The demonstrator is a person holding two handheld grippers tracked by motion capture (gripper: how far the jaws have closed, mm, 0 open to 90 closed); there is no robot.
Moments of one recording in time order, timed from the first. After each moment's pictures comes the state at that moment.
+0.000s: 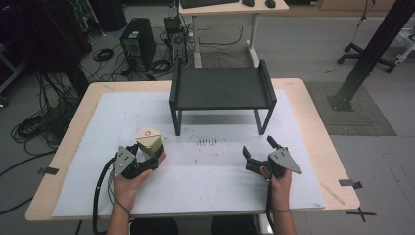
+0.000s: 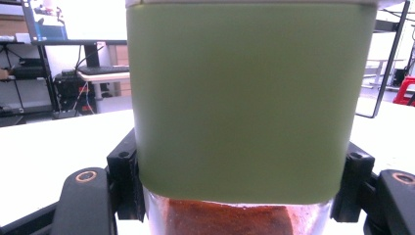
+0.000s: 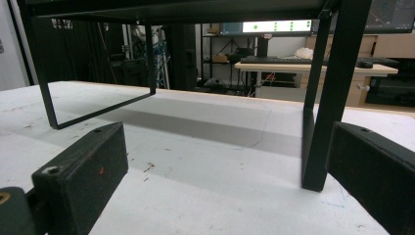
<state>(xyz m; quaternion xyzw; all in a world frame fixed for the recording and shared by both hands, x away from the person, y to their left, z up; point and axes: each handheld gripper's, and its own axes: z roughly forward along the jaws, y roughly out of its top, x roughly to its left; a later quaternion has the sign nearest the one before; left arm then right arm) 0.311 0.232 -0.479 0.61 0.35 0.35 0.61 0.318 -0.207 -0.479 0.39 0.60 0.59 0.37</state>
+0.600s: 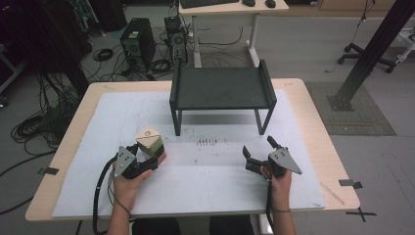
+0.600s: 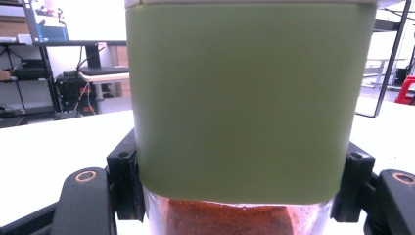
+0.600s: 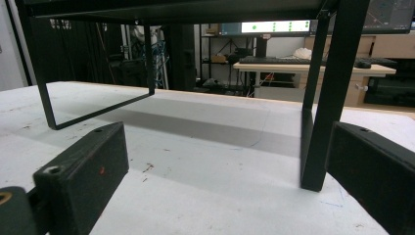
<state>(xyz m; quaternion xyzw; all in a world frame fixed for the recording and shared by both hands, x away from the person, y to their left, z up) 0.311 0.231 -0.479 0.62 0.35 0.35 0.61 0.318 -0.207 -0.479 0.39 0.60 0.59 0.37</state>
